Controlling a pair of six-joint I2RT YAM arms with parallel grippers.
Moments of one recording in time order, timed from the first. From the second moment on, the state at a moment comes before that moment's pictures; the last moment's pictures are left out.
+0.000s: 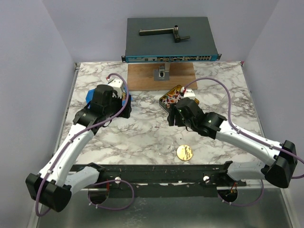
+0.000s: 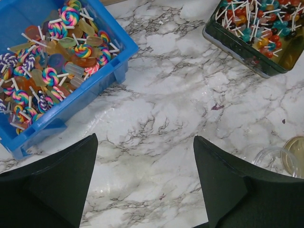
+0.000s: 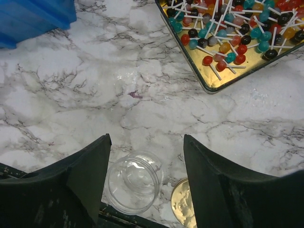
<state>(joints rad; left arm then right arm) -0.40 1.05 1.05 -0.63 0.01 -0.13 0.90 1.24 1.04 -0.51 0.38 0.60</state>
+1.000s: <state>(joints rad) -0.22 1.58 1.29 -0.68 -0.05 -0.04 0.90 1.00 0.93 -0.50 0.26 0.57</state>
